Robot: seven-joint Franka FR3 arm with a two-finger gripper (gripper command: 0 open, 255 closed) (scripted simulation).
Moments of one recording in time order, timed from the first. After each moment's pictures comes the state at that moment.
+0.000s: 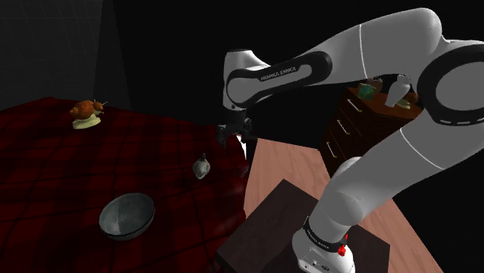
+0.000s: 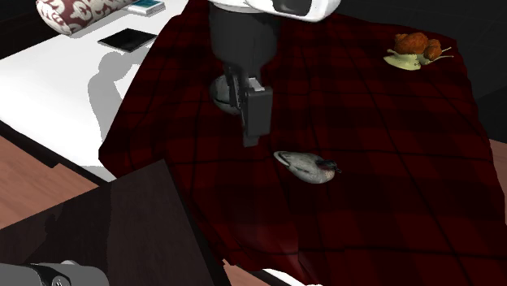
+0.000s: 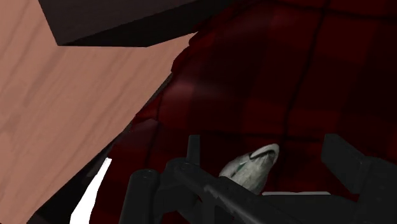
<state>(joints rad) -0.05 -0.35 0.13 -2.46 0.03 2.03 0.33</state>
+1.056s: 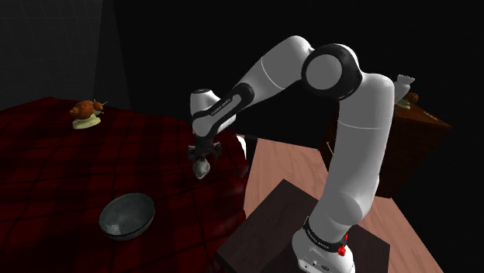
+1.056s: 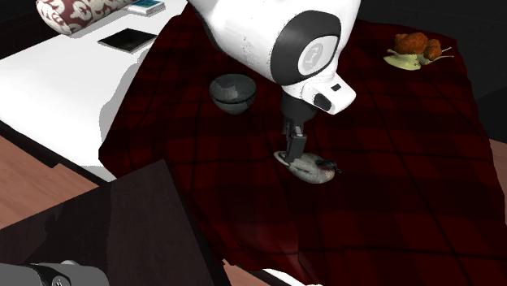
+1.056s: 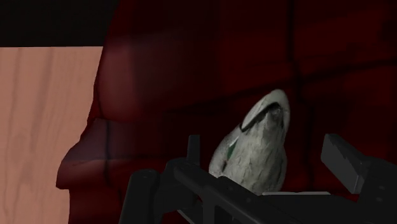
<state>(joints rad) -0.05 0.30 0.15 -2.17 -0.10 2.35 0.76</state>
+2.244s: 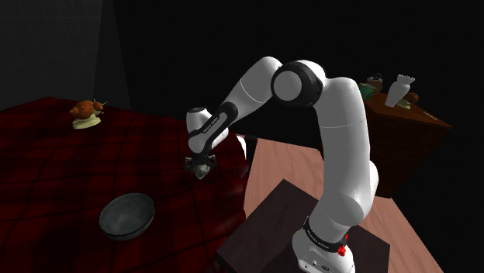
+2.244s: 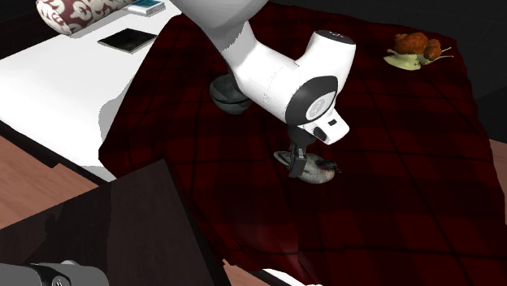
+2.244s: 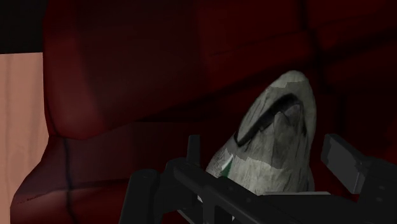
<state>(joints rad) -0.02 0.55 0.10 -2.05 -0.14 2.48 0.87</state>
